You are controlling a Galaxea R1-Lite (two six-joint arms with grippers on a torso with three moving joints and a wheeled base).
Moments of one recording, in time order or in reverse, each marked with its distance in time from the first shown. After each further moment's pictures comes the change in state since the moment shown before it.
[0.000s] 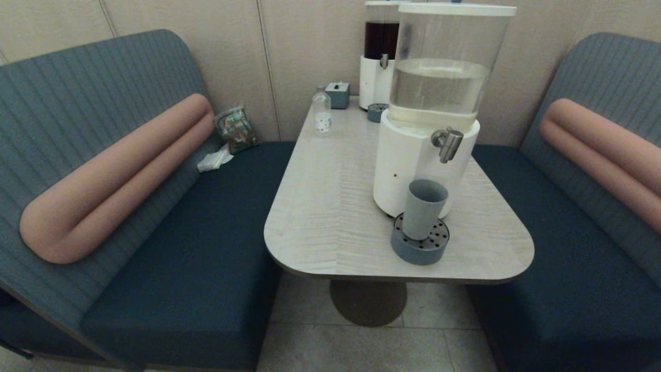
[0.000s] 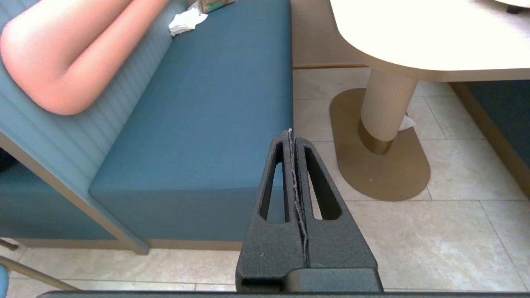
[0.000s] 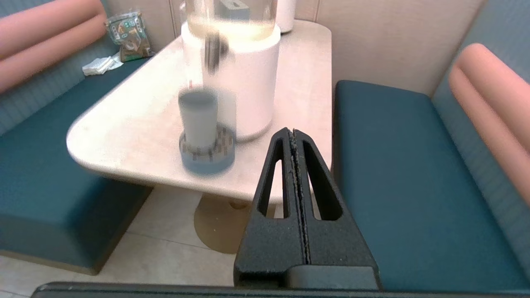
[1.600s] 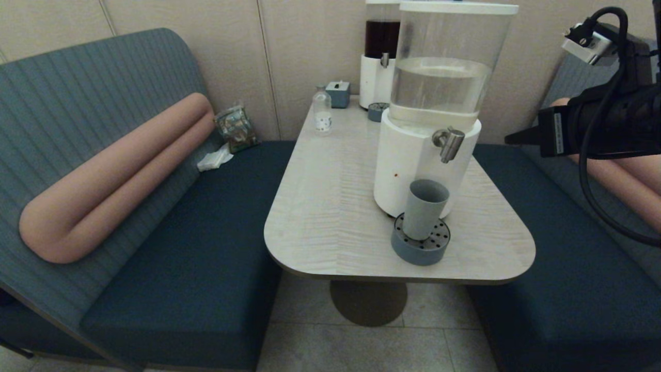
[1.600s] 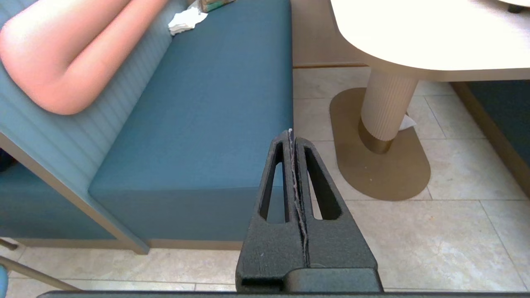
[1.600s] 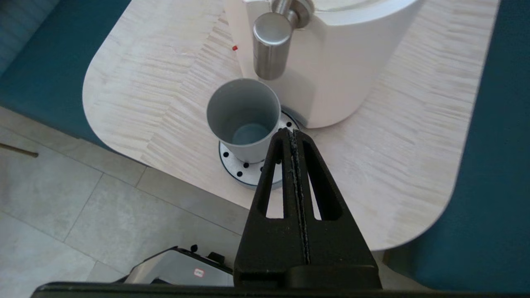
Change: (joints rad) left arm 0.000 0.000 0.000 0.000 0.000 0.000; right arm 0.256 1.058 -0.656 0.114 -0.017 0.052
